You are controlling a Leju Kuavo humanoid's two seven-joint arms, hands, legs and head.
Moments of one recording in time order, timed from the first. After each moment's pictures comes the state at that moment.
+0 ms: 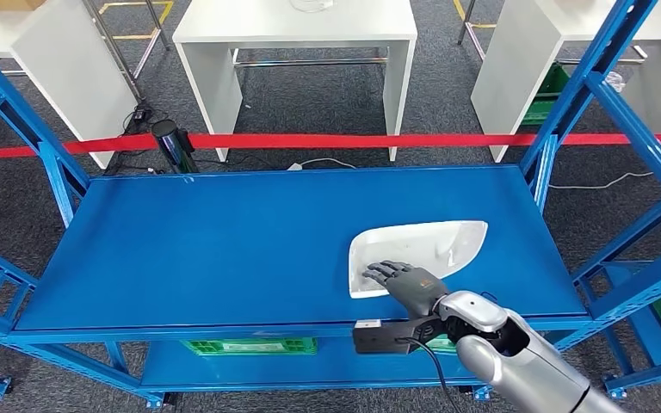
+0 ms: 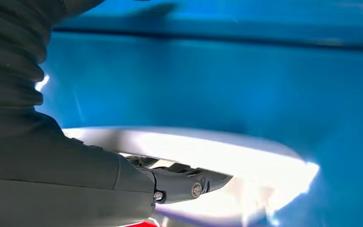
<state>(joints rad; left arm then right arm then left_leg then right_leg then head) -0.09 -0.12 0.48 -0.18 -1.03 0.03 0.22 -0.49 -0.33 1.04 -1.35 0.67 0.32 0.02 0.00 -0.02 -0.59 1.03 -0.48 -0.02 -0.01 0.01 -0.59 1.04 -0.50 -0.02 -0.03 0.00</state>
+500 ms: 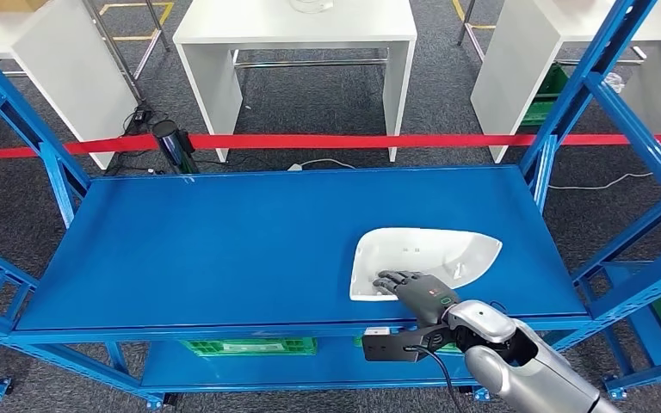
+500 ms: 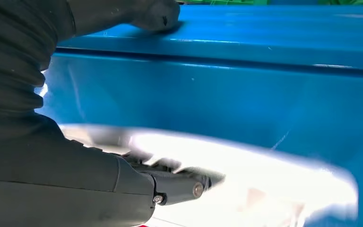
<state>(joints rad) -0.09 -0.12 0.48 -0.18 -1.04 0.02 0.22 -0.45 -0.37 1.05 -1.35 0.68 0.30 0.04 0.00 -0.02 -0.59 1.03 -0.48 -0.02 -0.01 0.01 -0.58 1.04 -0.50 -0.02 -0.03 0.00</state>
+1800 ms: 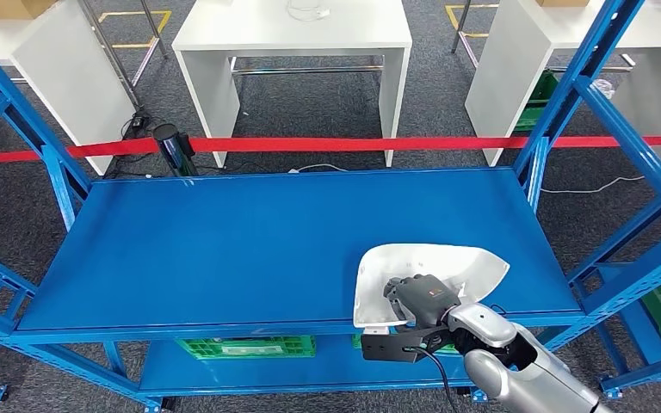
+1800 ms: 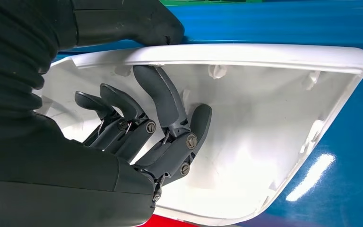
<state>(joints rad) -0.09 -0.13 0.54 -0.18 -0.98 0.03 0.17 -0.43 -0.37 1.02 -1.36 0.70 0.26 0.04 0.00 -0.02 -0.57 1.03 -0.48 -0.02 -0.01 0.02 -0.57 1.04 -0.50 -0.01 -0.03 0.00</state>
